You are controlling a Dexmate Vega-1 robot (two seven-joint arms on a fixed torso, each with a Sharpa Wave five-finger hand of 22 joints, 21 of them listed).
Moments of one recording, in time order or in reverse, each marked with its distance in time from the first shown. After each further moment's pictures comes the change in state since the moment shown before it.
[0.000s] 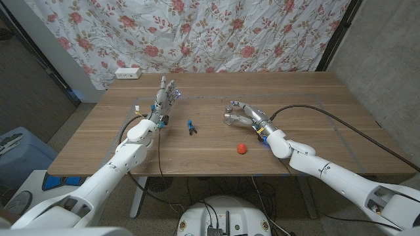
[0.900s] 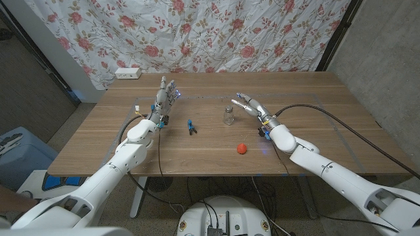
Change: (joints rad) left arm 0.000 0.000 0.000 0.000 0.000 0.000 0.001; left_hand 0.000 0.000 0.000 0.000 0.000 0.000 0.000 0.000 0.000 0.000 0.000 0.000 0.000 0.000 0.000 0.000 0.000 0.000 0.000 0.000 0.000; right arm -0.047 0.035 0.116 -0.028 0.260 0.030 0.119; right_hand -0.082 0.029 -0.031 0.031 0.000 -0.053 0.025 -0.032 0.000 -0.112 0.012 0.000 -0.016 -0.082 0.028 -0.039 -0.004 -0.022 -0.013 0.004 -0.003
